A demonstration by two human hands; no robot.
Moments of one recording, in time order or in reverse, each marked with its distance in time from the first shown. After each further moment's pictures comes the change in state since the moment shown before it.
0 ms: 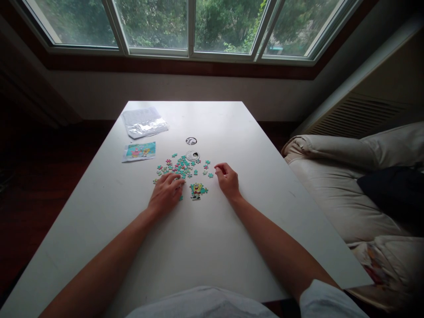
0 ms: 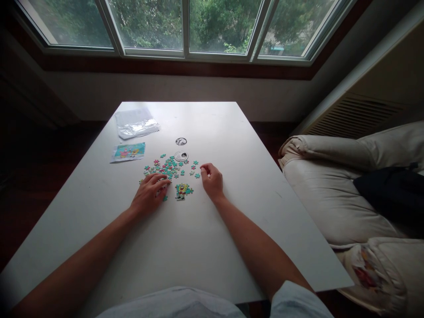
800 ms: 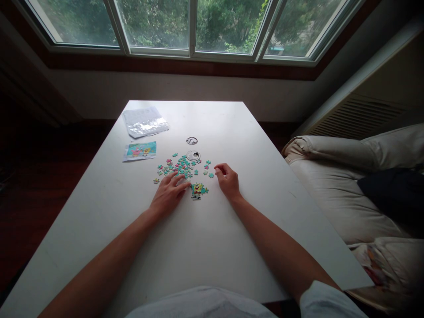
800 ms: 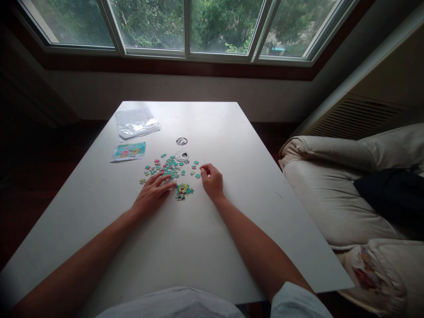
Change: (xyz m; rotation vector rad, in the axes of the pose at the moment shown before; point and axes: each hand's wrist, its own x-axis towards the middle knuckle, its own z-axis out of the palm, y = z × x) left_hand -0.001 0.000 0.005 0.035 -0.063 0.083; right_hand -0.001 -0.002 0.001 -0.012 -0.019 -0.004
